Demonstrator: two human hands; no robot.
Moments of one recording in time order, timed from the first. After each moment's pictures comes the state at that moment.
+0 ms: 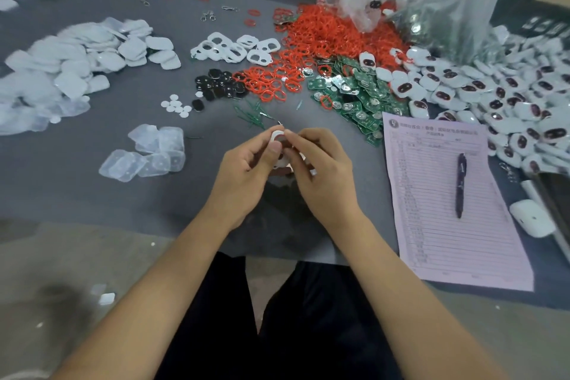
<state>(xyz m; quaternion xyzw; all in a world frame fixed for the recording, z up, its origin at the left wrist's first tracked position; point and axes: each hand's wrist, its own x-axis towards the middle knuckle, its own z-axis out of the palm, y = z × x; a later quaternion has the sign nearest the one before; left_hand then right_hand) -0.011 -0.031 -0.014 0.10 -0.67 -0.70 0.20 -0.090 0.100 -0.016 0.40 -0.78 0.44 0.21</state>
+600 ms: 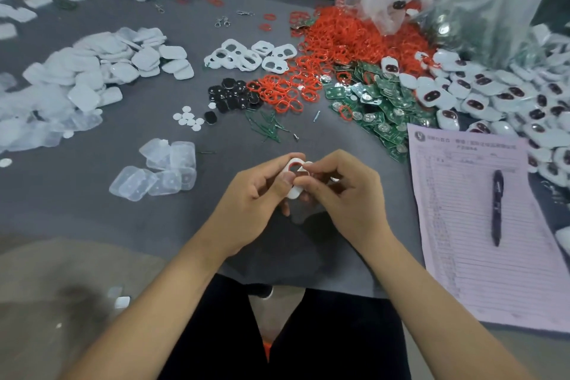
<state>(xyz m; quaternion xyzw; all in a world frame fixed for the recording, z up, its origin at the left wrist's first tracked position) -0.002 -0.051 -0.018 0.04 -0.72 -0.68 0.11 -0.098 0.108 -0.008 0.38 -0.73 0.57 0.04</state>
